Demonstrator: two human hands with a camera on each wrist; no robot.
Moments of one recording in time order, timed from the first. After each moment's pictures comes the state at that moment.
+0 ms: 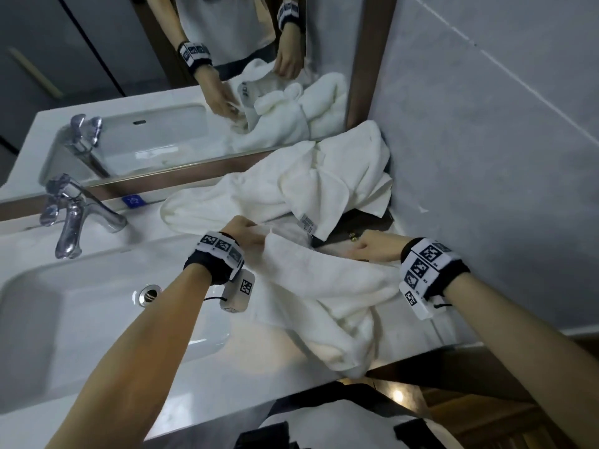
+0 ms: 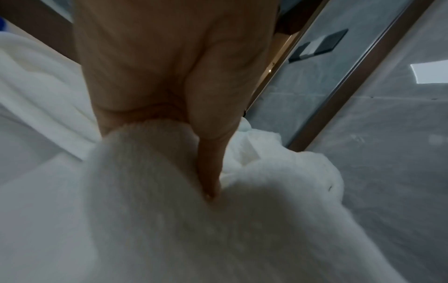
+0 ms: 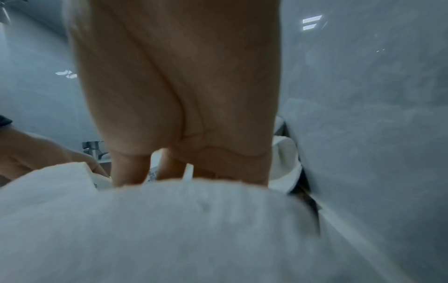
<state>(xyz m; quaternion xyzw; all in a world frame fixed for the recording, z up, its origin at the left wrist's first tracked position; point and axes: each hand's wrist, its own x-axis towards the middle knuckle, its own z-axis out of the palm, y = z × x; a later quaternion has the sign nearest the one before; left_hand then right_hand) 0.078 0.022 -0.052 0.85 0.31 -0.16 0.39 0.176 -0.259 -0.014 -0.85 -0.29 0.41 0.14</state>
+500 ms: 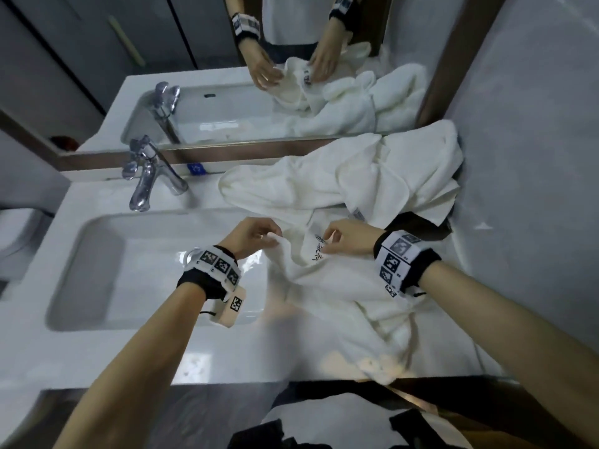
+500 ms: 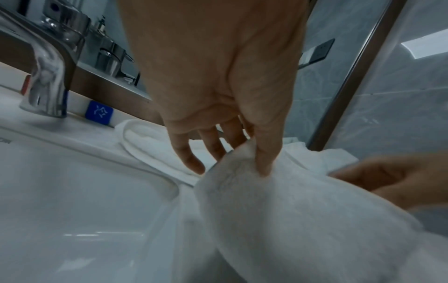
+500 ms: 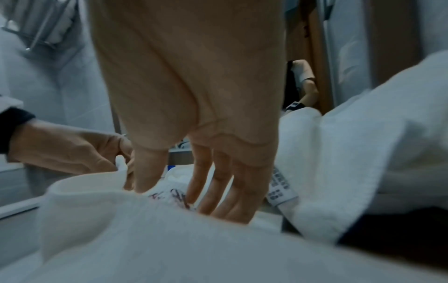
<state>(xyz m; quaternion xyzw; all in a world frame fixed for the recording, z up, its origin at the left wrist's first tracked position) -0.018 0.051 -0.044 0.85 0.18 -0.05 0.49 0.136 -0.145 -0.019 -0.82 -0.44 0.36 0.11</state>
